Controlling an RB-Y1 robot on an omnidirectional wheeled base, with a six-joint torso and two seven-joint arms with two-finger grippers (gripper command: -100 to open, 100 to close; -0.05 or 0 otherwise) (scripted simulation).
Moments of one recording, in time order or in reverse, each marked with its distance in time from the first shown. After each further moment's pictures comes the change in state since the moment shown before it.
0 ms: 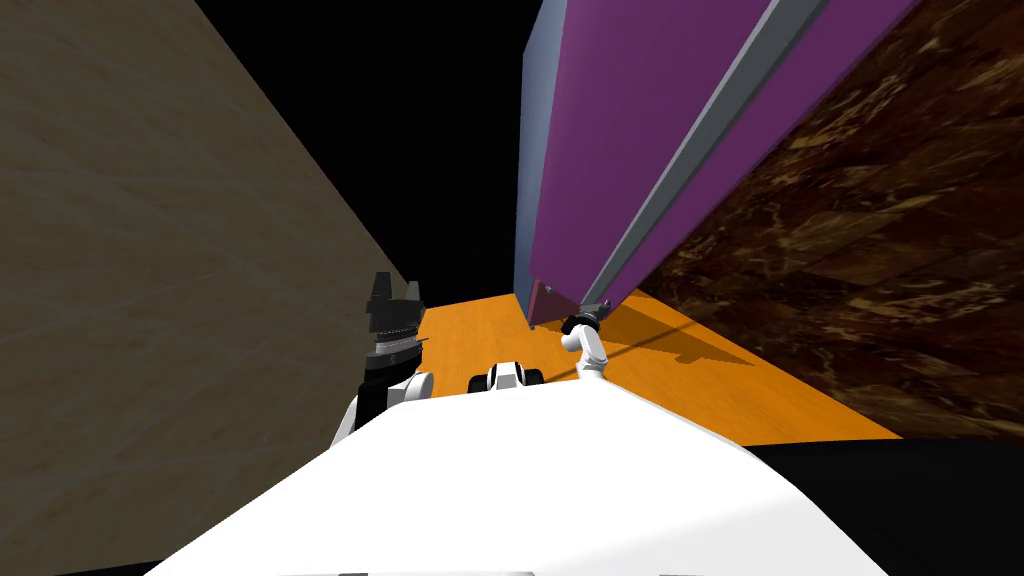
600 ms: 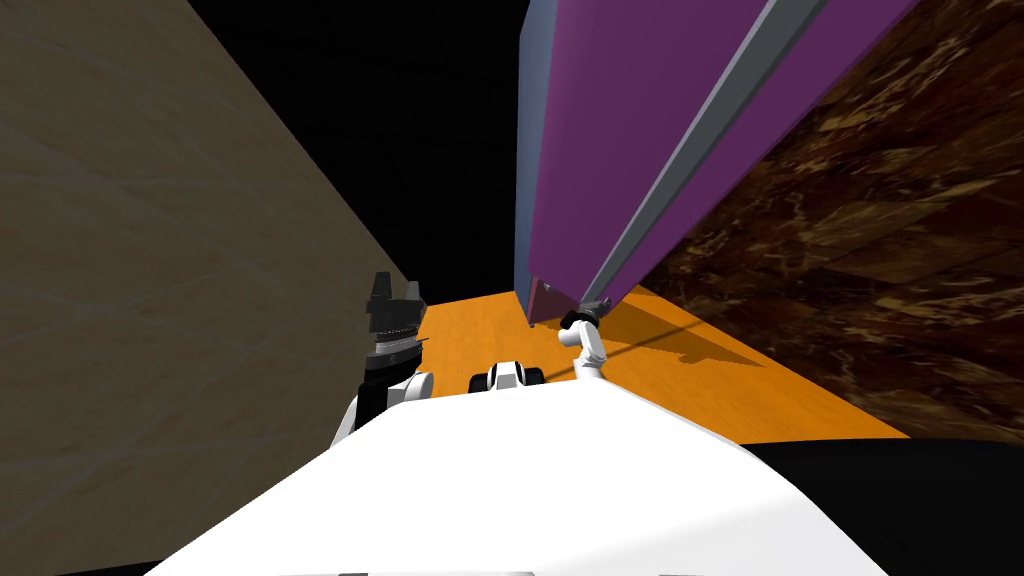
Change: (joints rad) left arm 0.000 0.000 0.000 0.000 0.000 0.000 0.000; right arm -0.021 0.028 0.016 -0.074 -0.079 0.077 0.144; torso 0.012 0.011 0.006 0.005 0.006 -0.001
